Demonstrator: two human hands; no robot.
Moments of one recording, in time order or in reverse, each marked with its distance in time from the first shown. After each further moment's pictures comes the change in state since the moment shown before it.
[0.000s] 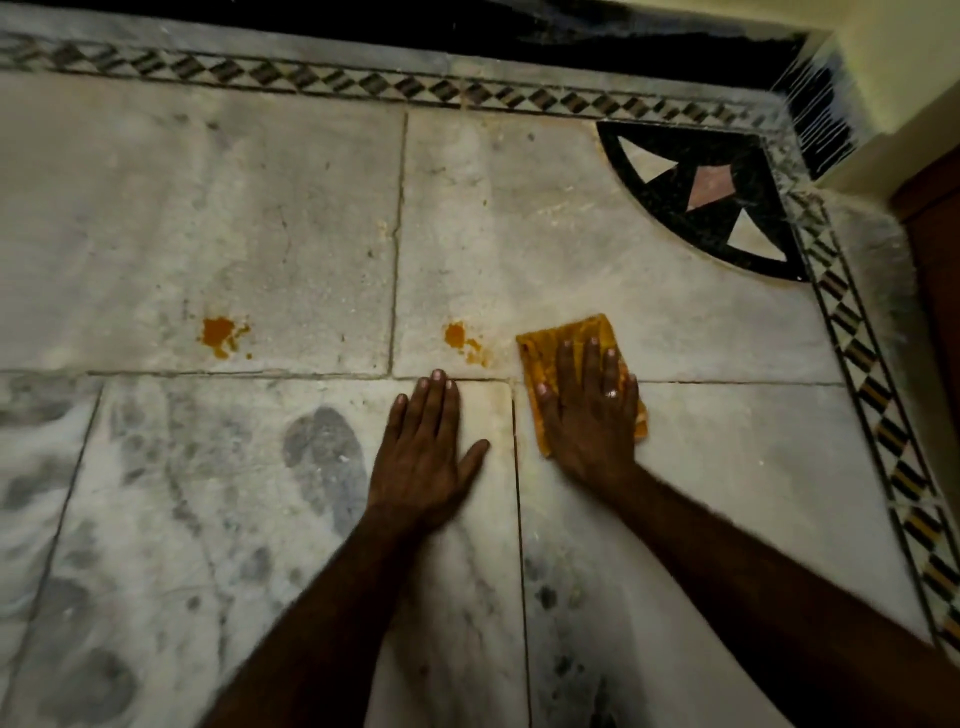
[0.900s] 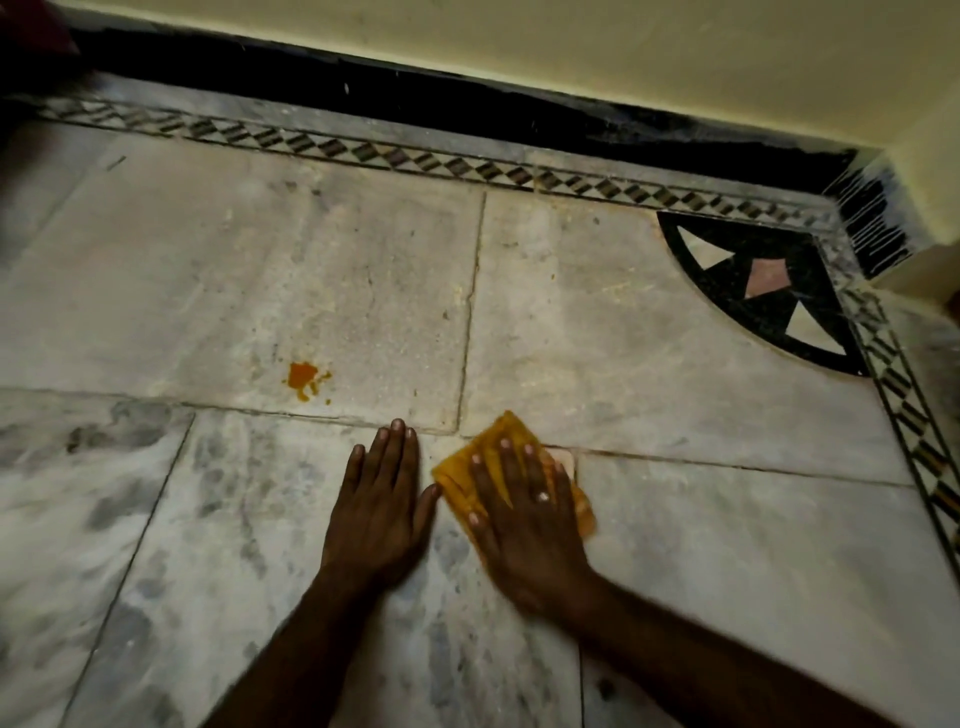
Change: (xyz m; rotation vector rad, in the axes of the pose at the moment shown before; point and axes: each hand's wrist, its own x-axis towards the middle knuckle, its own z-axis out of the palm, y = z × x) left_hand -0.029 -0.099 -0.028 0.042 0.036 -0.140; right_hand -0.053 -0.110 0.002 0.067 -0.128 -0.472
